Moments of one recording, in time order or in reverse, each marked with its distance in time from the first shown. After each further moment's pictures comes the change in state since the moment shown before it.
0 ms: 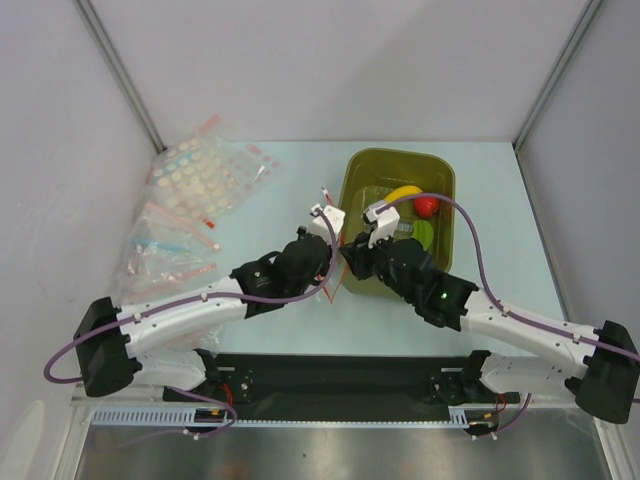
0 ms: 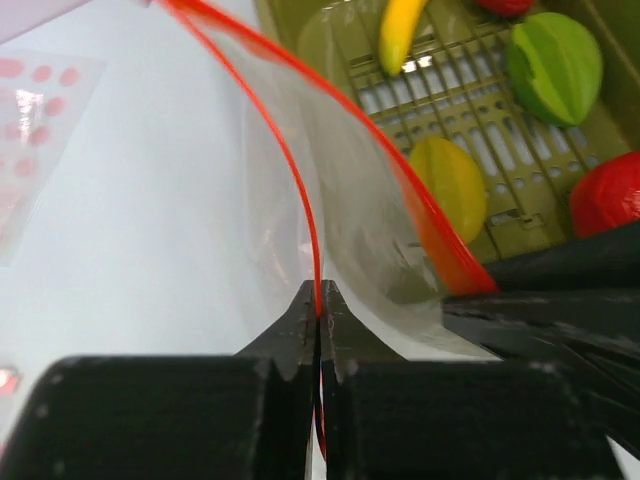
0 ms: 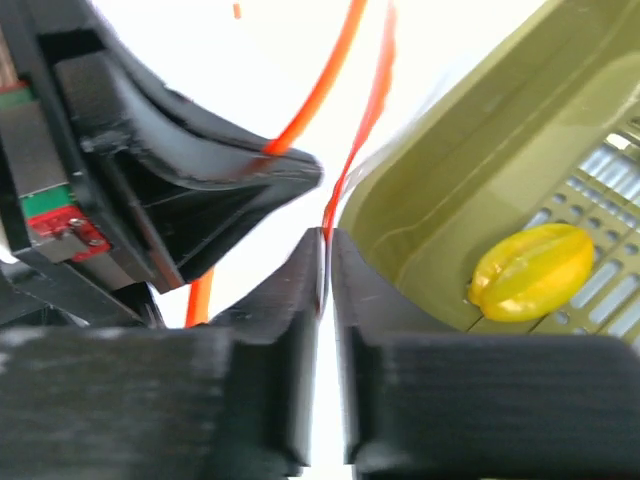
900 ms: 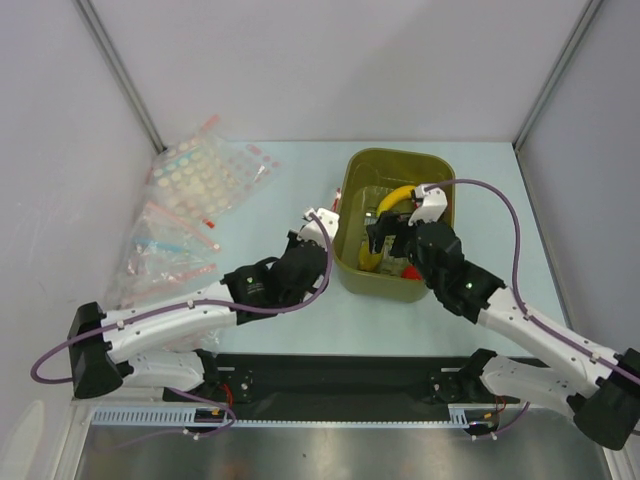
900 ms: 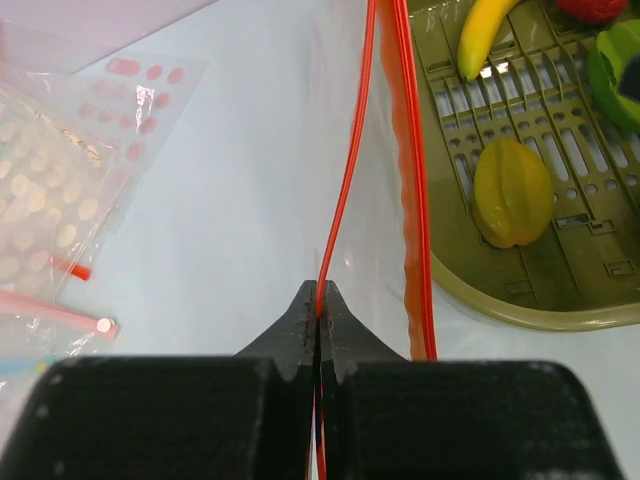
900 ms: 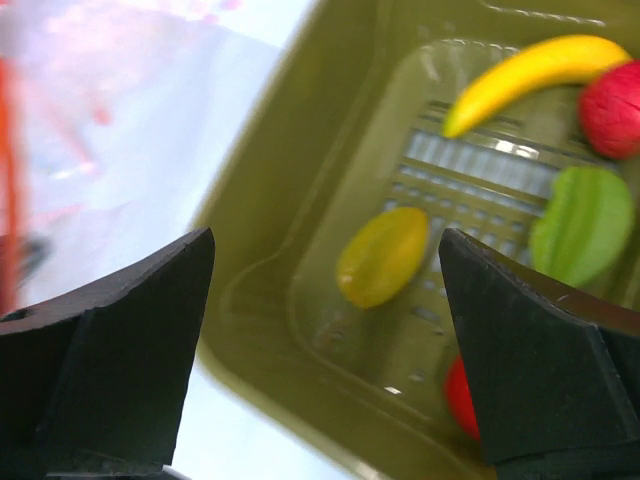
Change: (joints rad) left arm -0.081 -0.061 0.055 -0.164 -0.243 0.000; right arm -0.198 -0.128 0.010 -0.151 0.145 0.096
